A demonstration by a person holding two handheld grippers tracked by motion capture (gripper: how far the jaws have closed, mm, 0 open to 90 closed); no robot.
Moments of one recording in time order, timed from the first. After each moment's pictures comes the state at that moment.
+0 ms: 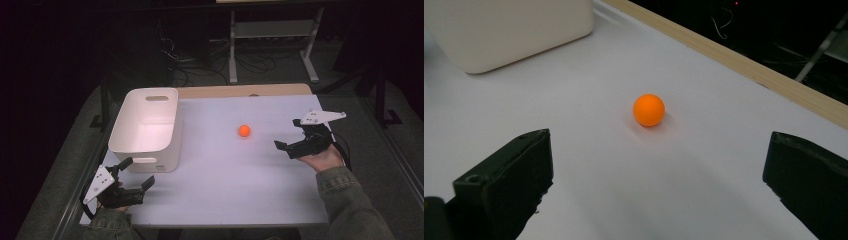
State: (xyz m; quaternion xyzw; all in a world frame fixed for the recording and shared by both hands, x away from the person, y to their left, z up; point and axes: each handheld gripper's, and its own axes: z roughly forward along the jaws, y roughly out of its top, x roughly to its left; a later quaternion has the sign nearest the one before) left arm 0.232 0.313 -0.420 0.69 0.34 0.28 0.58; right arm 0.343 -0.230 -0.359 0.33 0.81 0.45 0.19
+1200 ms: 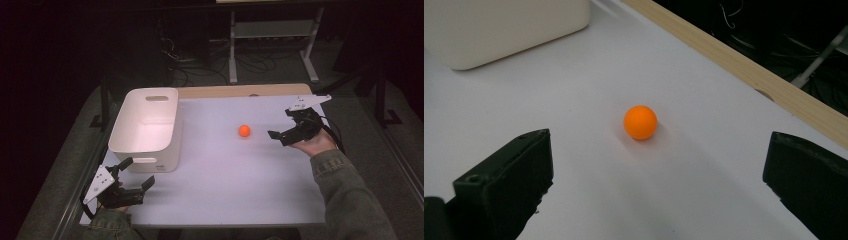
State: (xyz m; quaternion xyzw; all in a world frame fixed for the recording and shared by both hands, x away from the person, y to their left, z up) left arm 0.232 0.313 -0.420 0.68 0.33 0.28 0.58; right arm 0.379 -0.213 -0.343 0.31 0.83 0.42 0.18
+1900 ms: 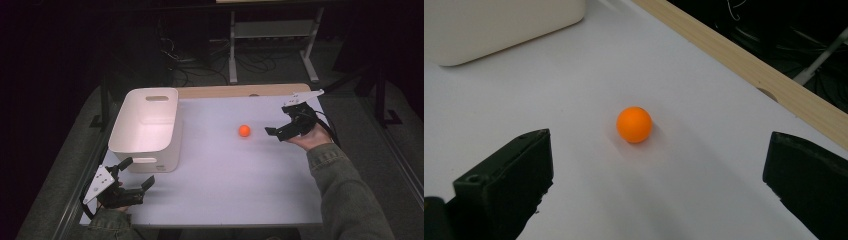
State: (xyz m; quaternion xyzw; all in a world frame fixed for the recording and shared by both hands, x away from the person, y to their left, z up) left arm 0.232 0.313 -0.420 0.68 0.34 0.28 0.58; right arm 0.398 -0.207 -0.345 0.31 0.84 0.40 0.17
